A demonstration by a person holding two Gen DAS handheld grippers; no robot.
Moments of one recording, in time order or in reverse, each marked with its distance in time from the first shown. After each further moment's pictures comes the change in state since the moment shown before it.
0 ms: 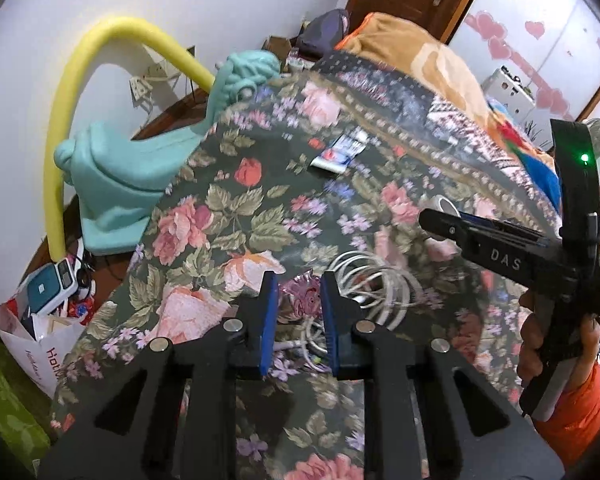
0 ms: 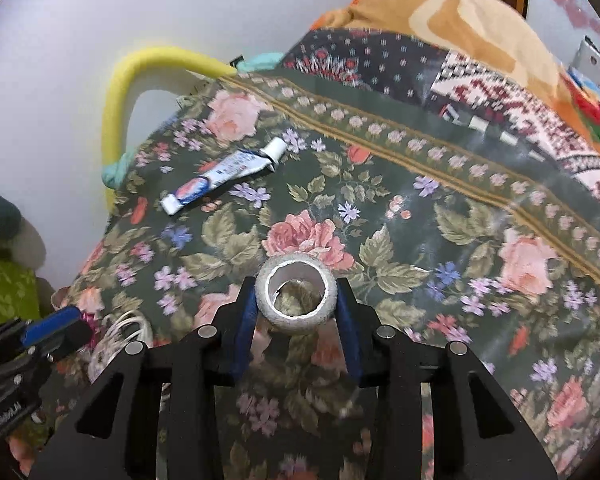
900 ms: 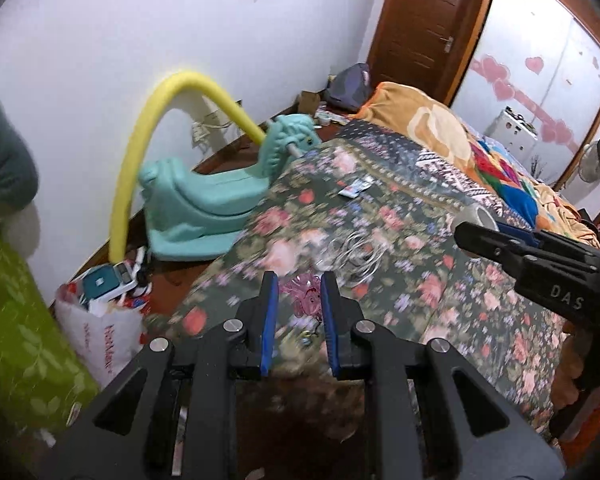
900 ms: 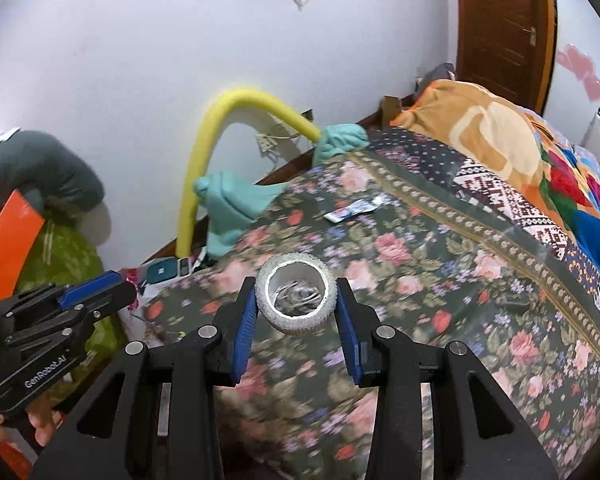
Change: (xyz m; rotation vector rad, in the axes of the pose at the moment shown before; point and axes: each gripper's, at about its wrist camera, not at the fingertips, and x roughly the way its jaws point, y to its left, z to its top) left arm -0.178 0.023 -0.076 -0.042 -0.175 0.108; right arm -0.158 0.128 -0.060 -0.175 -0.145 0.075
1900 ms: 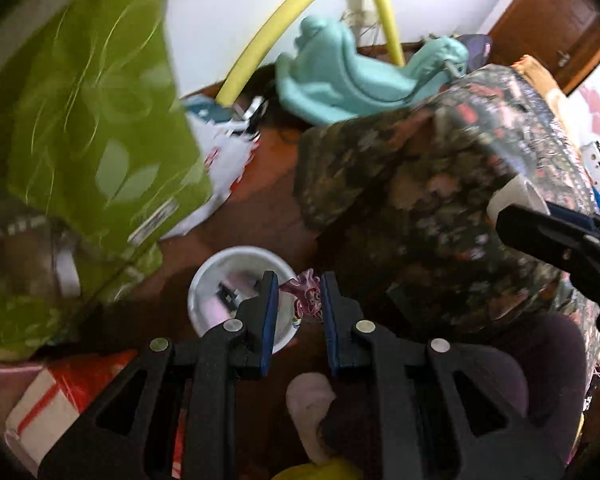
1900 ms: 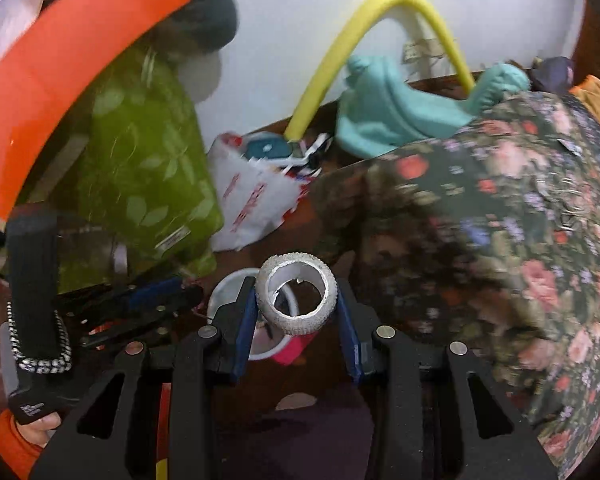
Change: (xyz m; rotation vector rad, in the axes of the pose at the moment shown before) left arm -0.004 0.205 -0.206 -0.359 0.276 0.172; right arm 0.091 0.234 -0.119 -0.280 0.325 0.184
